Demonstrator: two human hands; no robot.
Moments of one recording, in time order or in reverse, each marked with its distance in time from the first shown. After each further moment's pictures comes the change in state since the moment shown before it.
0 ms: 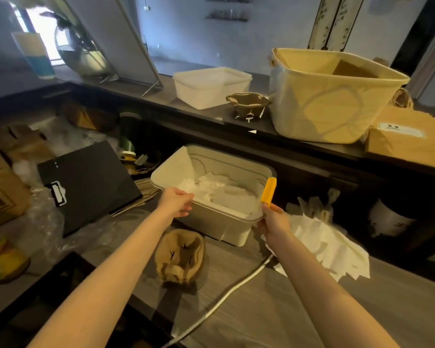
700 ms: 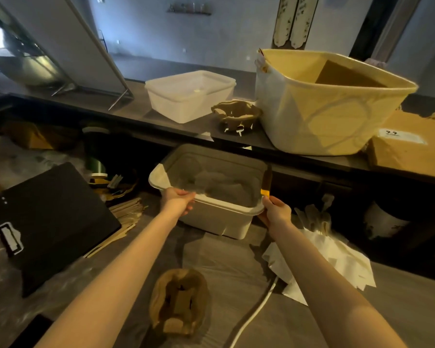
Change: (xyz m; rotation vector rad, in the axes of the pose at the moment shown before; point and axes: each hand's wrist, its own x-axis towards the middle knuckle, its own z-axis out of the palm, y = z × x) left_hand 0.095 0.044 0.031 0.011 -0.047 0.045; right_hand 0.062 -0.045 0.036 0.060 0.217 -0.041
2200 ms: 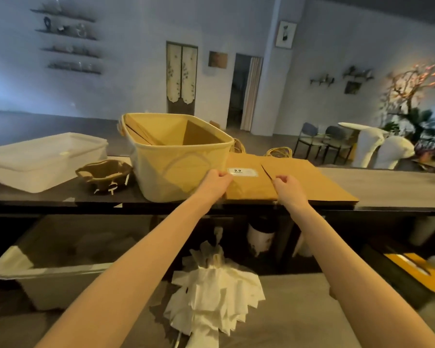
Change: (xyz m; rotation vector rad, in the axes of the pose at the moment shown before) left_hand -0.173 0.191 0.207 0.139 -0.675 0.553; right_hand -0.053 -0.210 -0.211 -0.608 0.407 -0.524
